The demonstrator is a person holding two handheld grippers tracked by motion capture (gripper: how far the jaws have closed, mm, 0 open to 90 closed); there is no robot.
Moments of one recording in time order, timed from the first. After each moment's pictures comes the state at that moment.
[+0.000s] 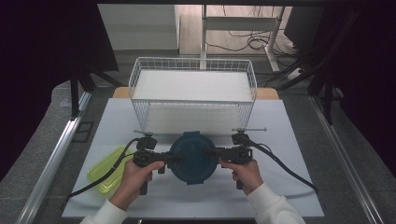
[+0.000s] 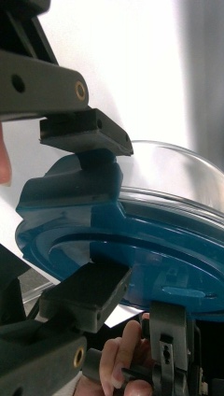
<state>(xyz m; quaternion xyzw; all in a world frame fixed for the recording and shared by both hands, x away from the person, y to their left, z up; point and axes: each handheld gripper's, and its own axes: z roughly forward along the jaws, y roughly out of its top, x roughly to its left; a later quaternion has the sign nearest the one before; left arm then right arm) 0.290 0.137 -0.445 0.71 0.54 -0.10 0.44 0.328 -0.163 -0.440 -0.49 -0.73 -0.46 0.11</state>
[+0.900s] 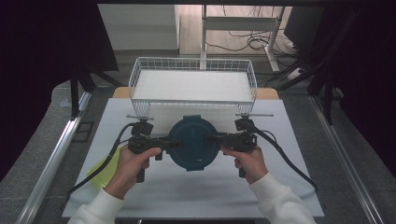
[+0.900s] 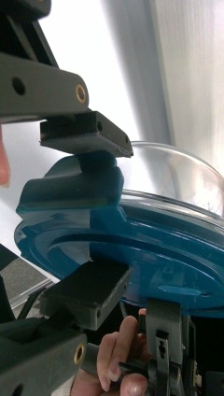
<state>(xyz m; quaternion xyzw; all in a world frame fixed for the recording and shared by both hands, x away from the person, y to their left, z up) 0.299 0.142 -0.395 0.71 0.51 -0.07 0.48 0.336 -0.160 -0.387 -0.47 -0.73 -0.49 0.07</state>
